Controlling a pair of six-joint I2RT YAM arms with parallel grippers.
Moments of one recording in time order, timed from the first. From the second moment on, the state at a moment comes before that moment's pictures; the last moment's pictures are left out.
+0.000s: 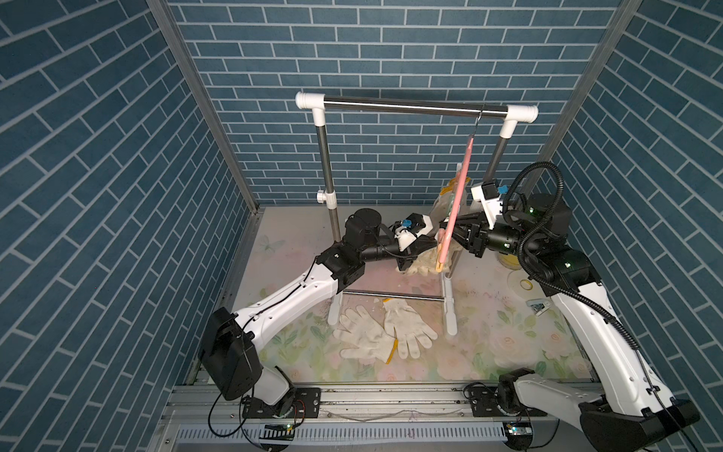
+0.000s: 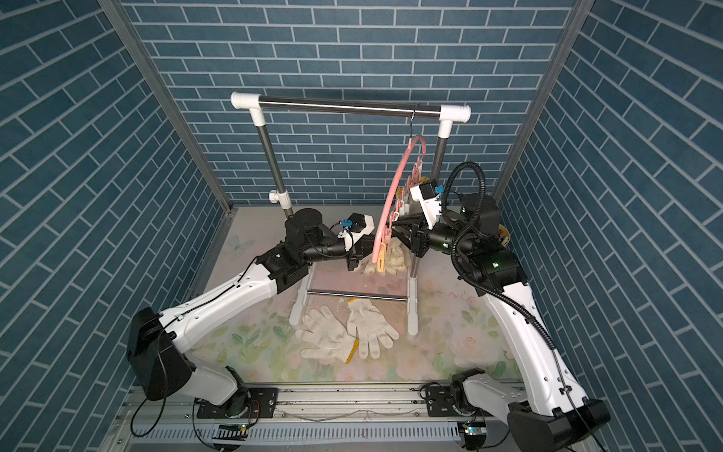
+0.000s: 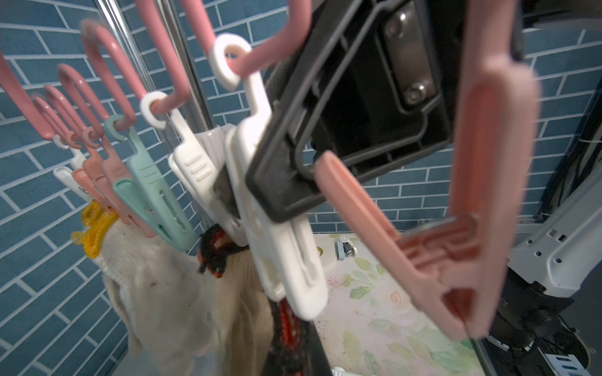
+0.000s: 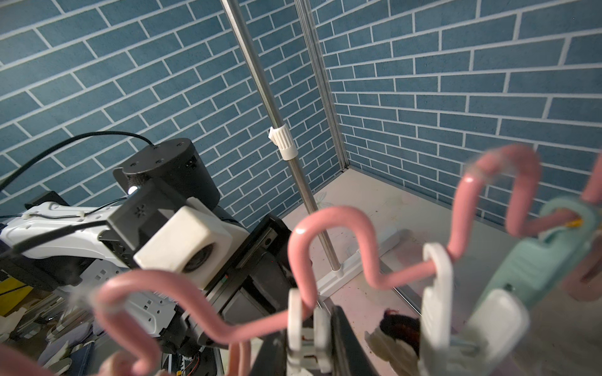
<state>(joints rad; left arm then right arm) -0.76 1.50 1.31 0.08 0.62 0.25 0.34 1.13 1.38 -0.49 -0.81 0.13</state>
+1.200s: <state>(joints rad) -0.70 1.52 1.44 -0.04 0.79 0.27 0.32 1.09 1.34 -0.47 -0.84 0.12</state>
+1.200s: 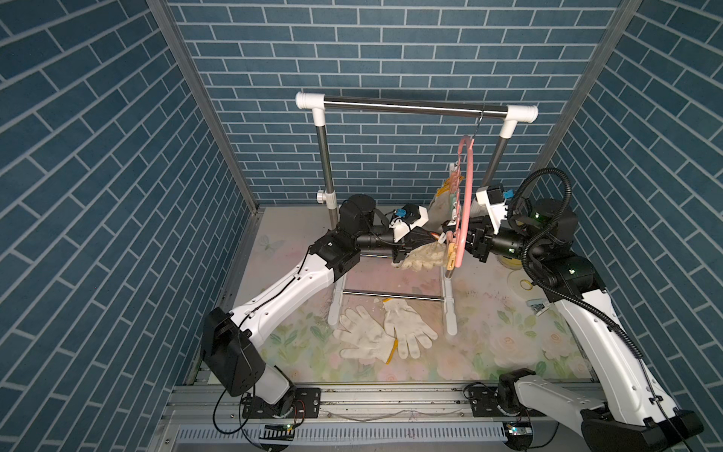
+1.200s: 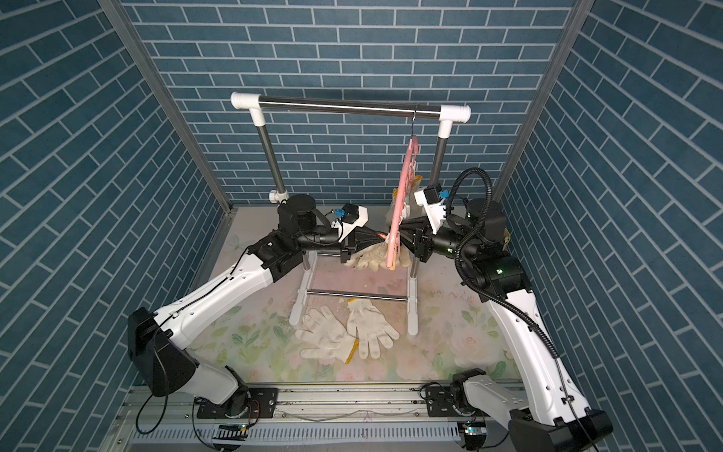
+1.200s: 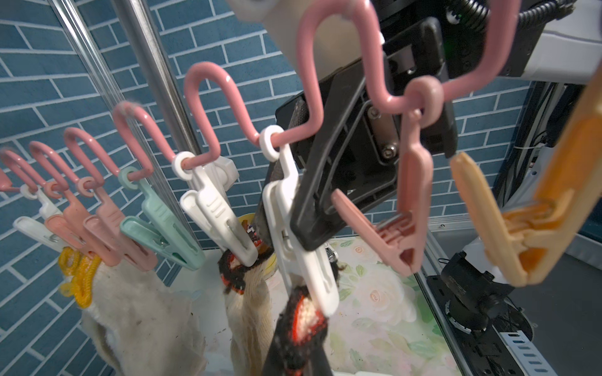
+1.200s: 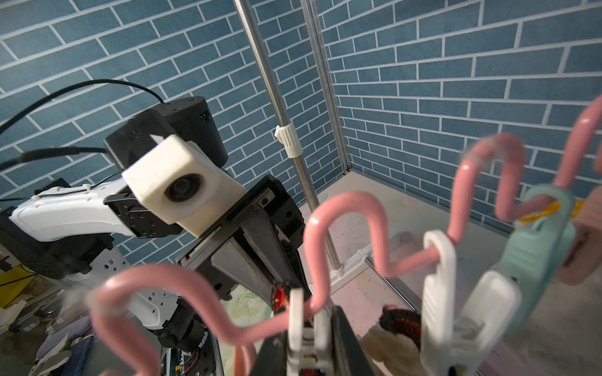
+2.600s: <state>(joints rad) -0.72 1.53 1.43 0.02 0.86 0.13 0.32 1.06 1.29 -0.38 -0.83 0.13</state>
